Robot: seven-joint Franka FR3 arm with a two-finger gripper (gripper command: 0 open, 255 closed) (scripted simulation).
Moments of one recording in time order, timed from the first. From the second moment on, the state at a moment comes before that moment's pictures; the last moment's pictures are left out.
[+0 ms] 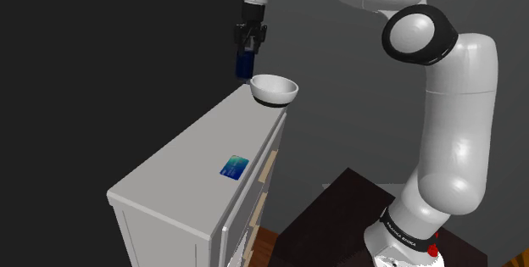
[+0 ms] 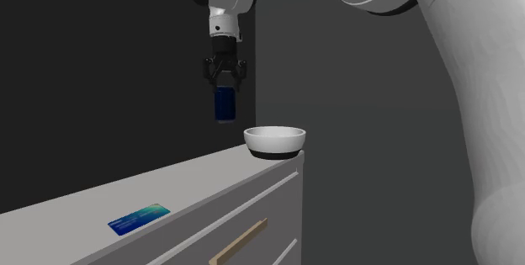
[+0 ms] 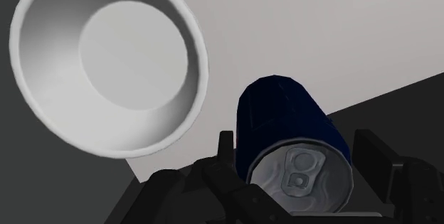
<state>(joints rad) 0.01 0.41 0.13 -1.12 -0.07 1.53 0.05</state>
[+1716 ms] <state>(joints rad) -0.21 0.40 0.06 -1.02 -0.04 1.42 -0.24</state>
